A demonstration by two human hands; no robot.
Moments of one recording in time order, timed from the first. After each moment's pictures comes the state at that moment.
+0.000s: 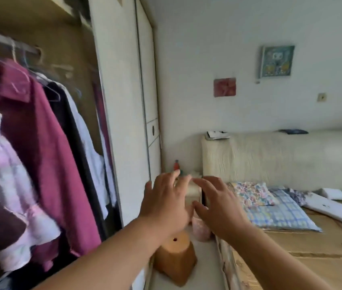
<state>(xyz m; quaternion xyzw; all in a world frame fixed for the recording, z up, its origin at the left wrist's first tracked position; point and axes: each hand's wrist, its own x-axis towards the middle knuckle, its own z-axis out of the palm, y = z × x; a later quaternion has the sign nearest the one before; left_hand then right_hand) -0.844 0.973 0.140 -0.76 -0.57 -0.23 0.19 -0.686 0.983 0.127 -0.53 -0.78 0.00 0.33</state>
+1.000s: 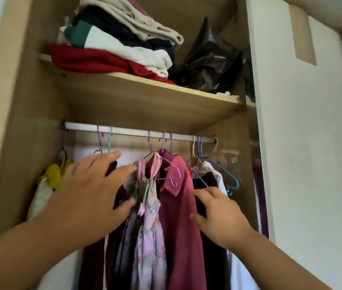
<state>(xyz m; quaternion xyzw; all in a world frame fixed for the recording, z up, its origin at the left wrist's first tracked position) -1.033 0.925 0.371 -0.25 -0.77 0.00 0.59 -1.025 1.202 0.337 0.01 -0.92 0.03 0.40</state>
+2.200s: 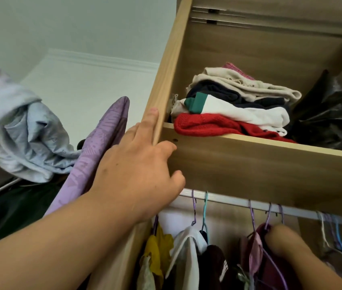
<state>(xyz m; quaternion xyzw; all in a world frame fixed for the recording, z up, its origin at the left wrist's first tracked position) -1.060 0.805 0.493 -0.07 -0.71 -0.04 0.70 -1.254 1.132 0.497 -0.10 -0.94 0.11 0.31</state>
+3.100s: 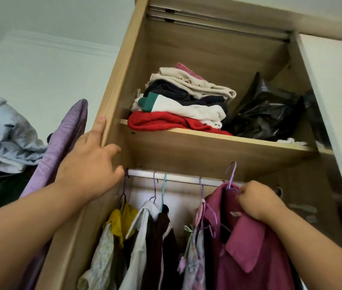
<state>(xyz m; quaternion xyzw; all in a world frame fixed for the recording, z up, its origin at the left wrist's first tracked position) -1.052 0.814 0.490 -0.02 -0.76 -0.04 0.65 -1.082 1.170 0.495 0.01 -0.90 0.10 0.43</state>
